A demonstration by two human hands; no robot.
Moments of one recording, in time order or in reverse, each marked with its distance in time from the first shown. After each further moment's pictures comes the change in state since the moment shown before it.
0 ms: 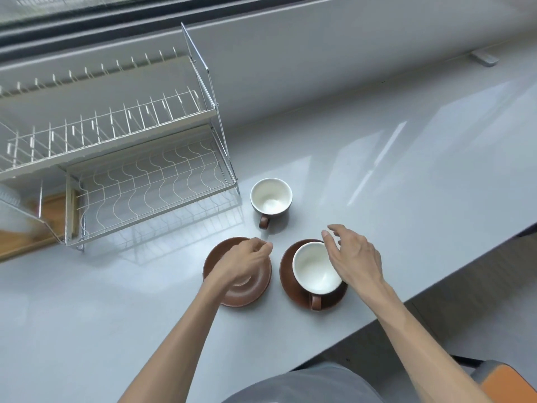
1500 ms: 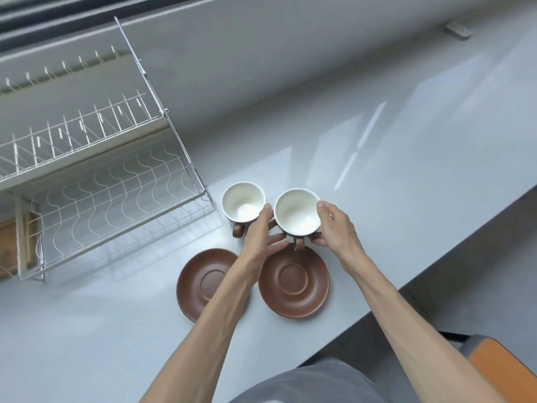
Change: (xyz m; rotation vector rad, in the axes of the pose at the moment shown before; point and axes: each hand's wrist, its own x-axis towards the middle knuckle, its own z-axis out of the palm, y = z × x) left_hand 0.047 0.083 0.048 -0.919 0.027 -0.042; right_hand 0.058 0.012 -0.013 0.821 -0.129 0.312
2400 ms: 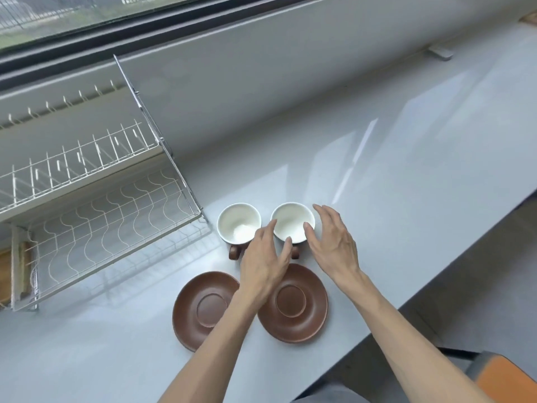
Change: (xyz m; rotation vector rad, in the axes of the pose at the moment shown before) left_hand 0.014 -0.019 0.007 1.052 0.183 0.529; right_hand 0.009 0.000 0.001 -0.591 0.193 -0.358
